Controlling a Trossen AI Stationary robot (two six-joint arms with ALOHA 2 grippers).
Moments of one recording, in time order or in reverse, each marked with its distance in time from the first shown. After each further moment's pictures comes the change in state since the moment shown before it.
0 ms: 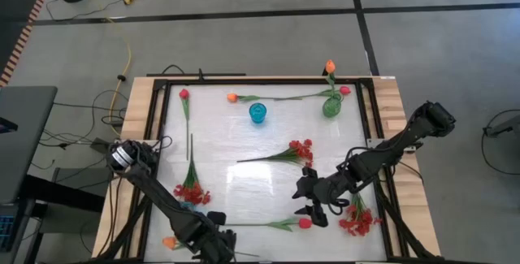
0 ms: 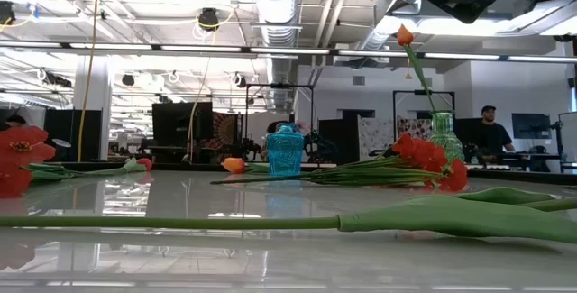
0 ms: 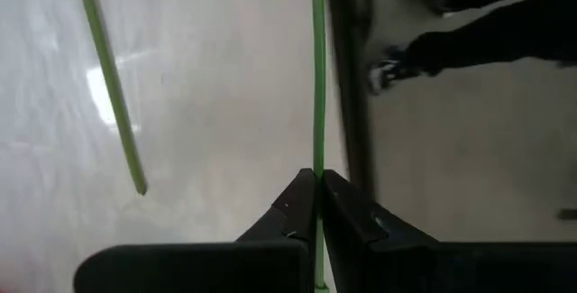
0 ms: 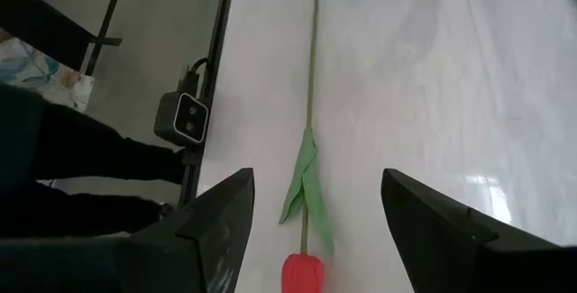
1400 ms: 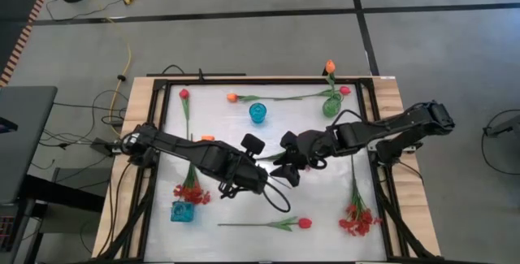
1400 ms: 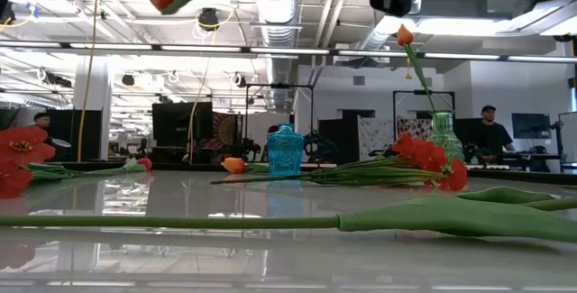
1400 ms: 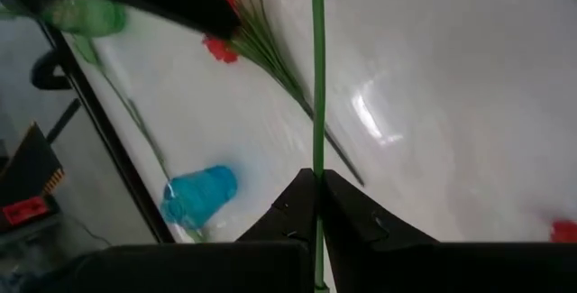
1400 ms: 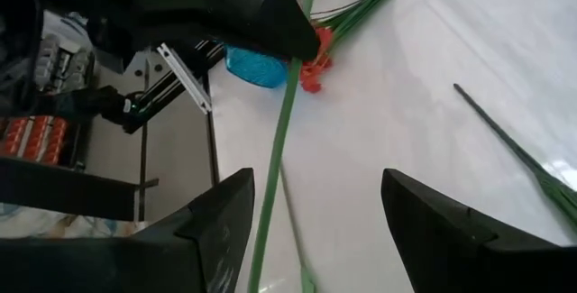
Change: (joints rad) left arm 0.402 0.021 0.559 -0.576 -0.532 0.949; right arm -0.338 0.004 0.171 -0.004 -0.124 0.204
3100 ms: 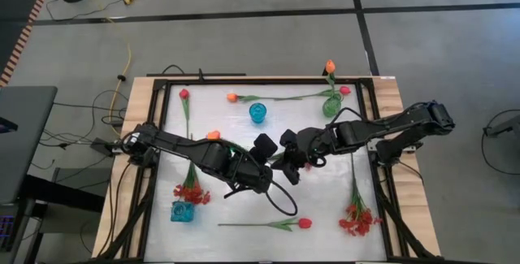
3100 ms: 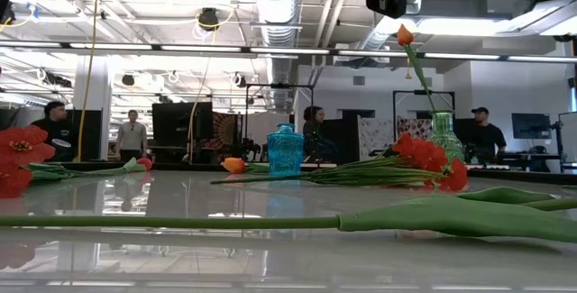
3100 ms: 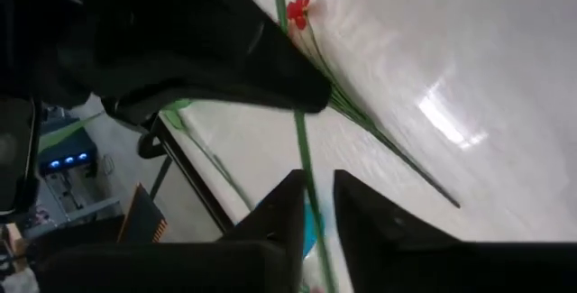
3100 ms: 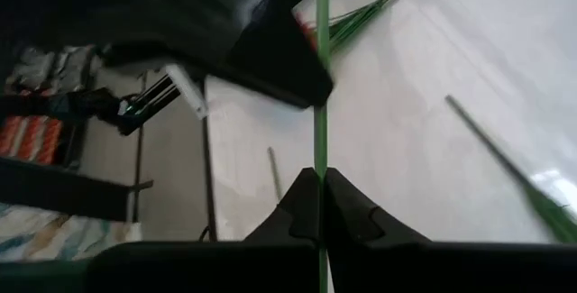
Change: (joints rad) left arm 0.009 0.000 0.000 0.152 -0.099 0.323; right arm -0.013 0.000 -0.002 0.010 0.003 -0.034
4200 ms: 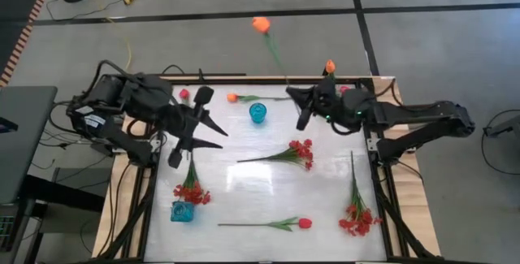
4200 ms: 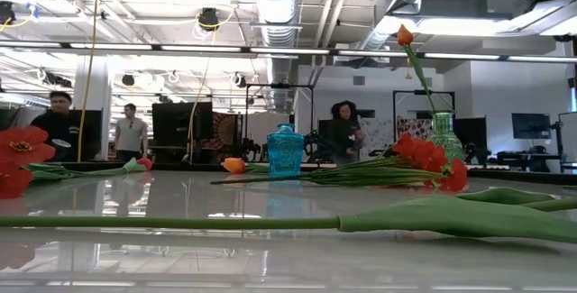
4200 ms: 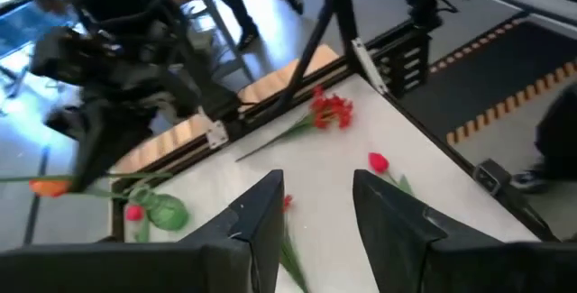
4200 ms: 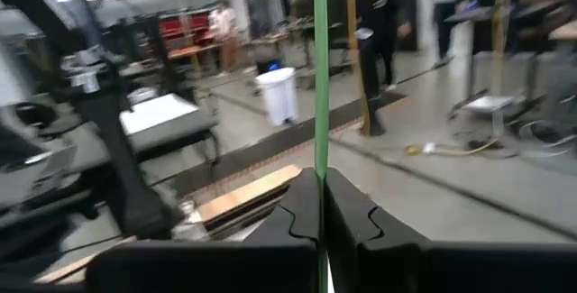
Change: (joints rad) left arm 0.148 -0.516 -0.009 0.160 0.573 -0.258; right arm -0.168 -0.276 -0.068 0.353 0.597 -0.529
